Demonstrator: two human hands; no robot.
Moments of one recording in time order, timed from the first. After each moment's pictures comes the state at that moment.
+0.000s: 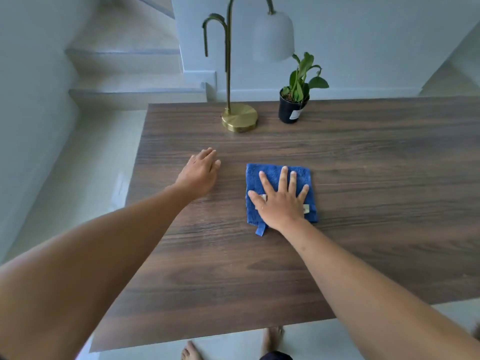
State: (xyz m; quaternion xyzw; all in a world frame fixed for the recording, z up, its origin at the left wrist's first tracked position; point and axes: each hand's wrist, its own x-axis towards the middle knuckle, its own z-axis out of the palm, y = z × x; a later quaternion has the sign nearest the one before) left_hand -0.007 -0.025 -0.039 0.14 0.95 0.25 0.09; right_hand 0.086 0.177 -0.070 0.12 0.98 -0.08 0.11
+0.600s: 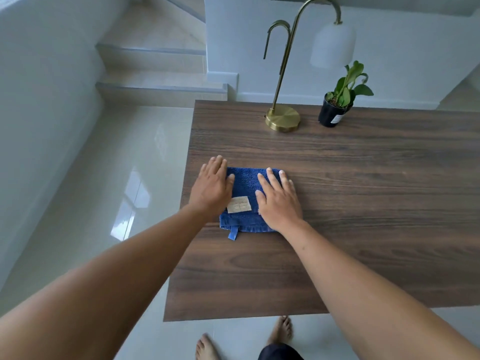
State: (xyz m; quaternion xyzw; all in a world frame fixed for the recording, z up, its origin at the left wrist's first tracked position) left_hand 0.041 -0.122 -0.059 0.13 0.97 0.22 0.02; right_hand 0.087 0.059 -0.068 0.02 0.99 -0.12 0.05
